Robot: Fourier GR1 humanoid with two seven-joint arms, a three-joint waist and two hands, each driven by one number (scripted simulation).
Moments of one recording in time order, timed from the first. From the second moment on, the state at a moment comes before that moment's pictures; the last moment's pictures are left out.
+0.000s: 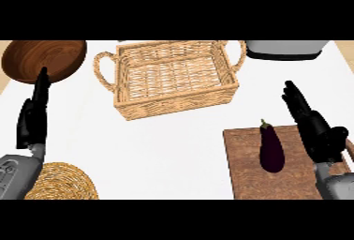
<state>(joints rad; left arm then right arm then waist) -0.25 0.50 -0.14 -1.29 0.05 0.44 -0.06 -0.14 -0.49 0.24 -1.52 -0.23 -0.21 0.01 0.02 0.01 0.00</state>
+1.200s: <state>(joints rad) -0.03 0.53 -0.21 -1.24 0.07 0.33 0.09 0.29 -0.11 0.04 -1.75 0.33 -1.01 -0.22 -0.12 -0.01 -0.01</state>
